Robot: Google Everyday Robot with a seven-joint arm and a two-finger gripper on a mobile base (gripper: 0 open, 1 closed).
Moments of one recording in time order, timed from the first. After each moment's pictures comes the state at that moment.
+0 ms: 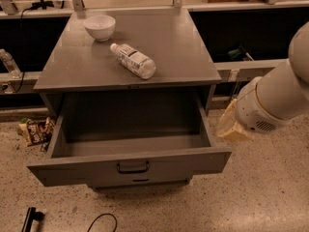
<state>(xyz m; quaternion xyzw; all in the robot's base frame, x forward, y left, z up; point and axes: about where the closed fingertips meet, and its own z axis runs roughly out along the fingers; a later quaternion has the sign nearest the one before) 0.435 -0.167 0.859 -0.61 0.76 0.00 0.21</state>
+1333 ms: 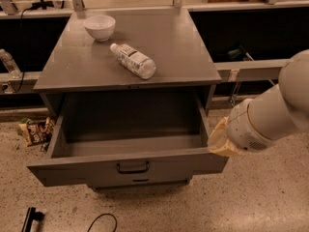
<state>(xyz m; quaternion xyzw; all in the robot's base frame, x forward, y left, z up) 0.421 -0.151 0.816 -0.64 0.73 0.04 0.22</state>
